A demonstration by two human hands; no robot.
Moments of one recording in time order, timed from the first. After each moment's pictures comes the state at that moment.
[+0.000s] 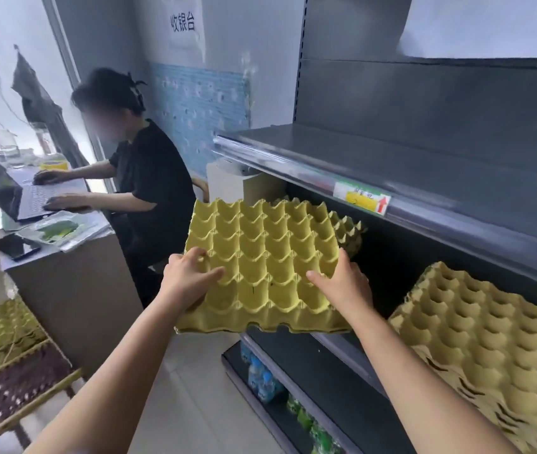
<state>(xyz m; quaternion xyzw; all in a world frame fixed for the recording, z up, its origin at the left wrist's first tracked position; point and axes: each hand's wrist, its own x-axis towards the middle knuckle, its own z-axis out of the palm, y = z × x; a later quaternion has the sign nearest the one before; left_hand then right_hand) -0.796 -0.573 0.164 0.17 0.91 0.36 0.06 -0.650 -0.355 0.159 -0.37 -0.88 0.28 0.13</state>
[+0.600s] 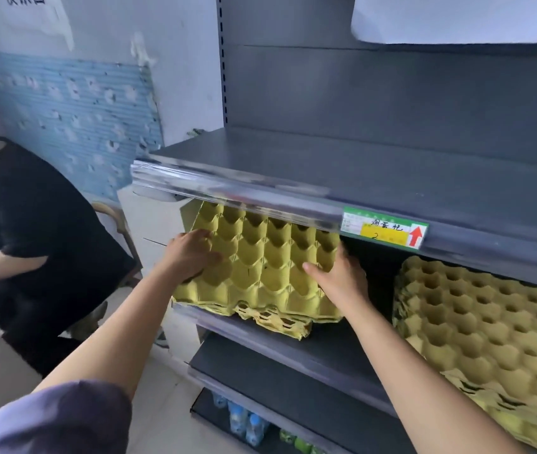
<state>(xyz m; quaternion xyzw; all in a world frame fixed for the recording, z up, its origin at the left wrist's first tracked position) -0.994 -0.418 0.173 0.38 0.87 0.28 0.13 -0.753 -0.289 0.150 -0.54 -0.79 0.24 0.19</state>
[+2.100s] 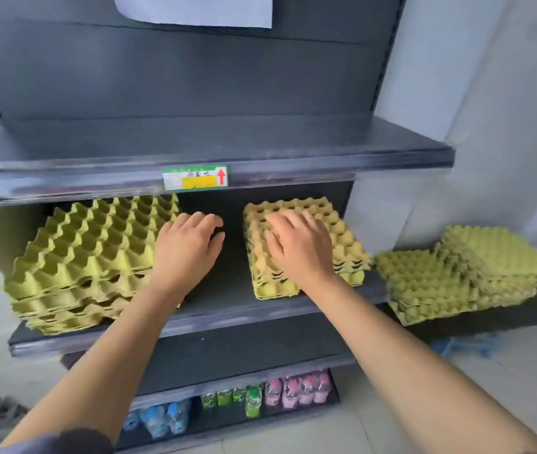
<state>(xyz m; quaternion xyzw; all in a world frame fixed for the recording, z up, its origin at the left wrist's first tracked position) -0.775 -0.405 0.190 0.74 0.59 0.26 -0.18 -0.578 -0.386 0.181 -0.50 -0.78 -0.17 0.35</state>
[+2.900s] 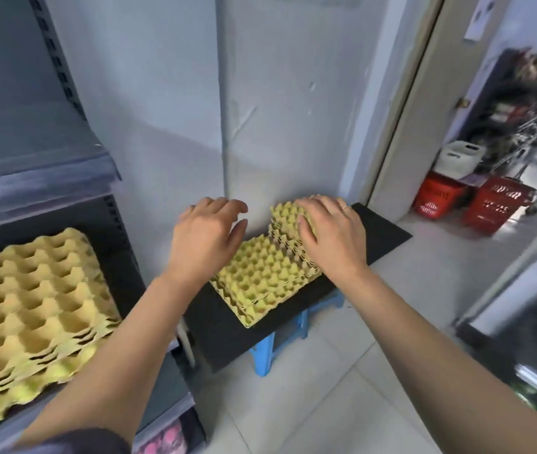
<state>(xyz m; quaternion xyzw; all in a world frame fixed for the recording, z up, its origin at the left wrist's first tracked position) -0.262 -0.296 0.194 0.87 0.32 0.36 -0.05 -0.070 -0.377 0.184 -0.67 -0.60 -0.29 0.31</state>
